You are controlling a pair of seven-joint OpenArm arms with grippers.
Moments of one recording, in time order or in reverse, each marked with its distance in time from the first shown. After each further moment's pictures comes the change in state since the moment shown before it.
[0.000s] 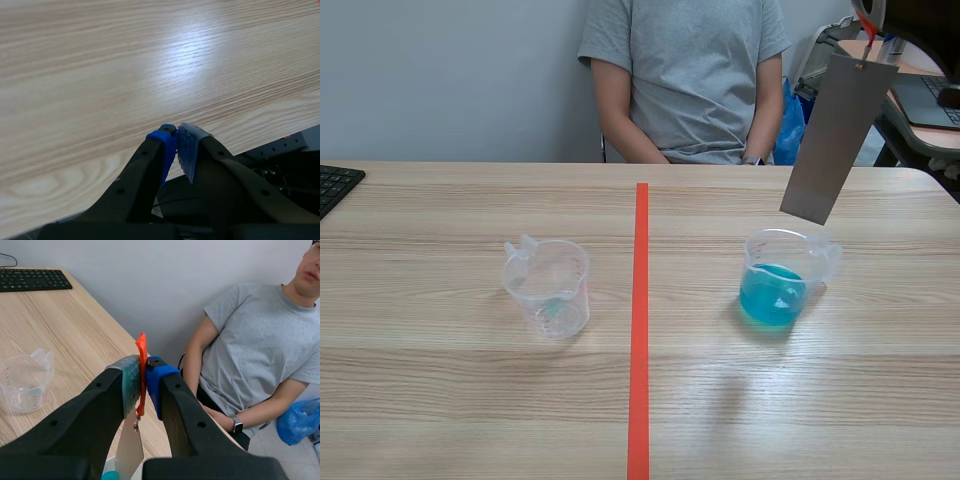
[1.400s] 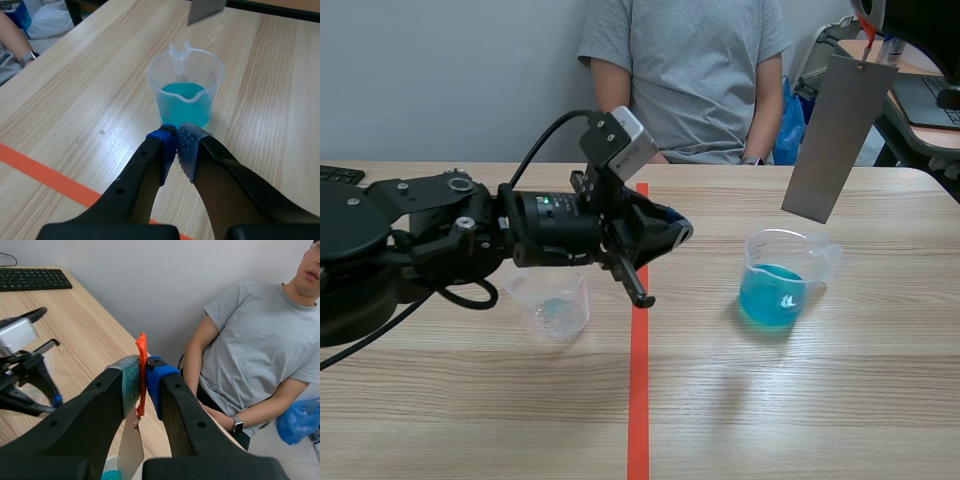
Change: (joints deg) left arm -89.7 19.5 62.8 -21.0 0.5 -5.4 14.8; right arm 0.0 0.0 0.0 0.0 0.0 0.0 -0.2
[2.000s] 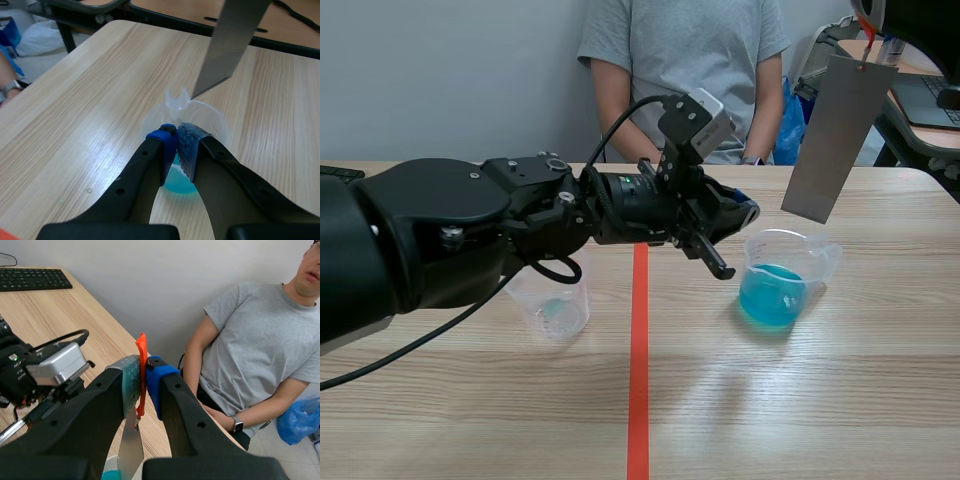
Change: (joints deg) left arm -6.6 14.6 2.6 -15.0 0.1 -2.2 -2.9; right arm 0.0 0.0 0.0 0.0 0.0 0.0 0.0
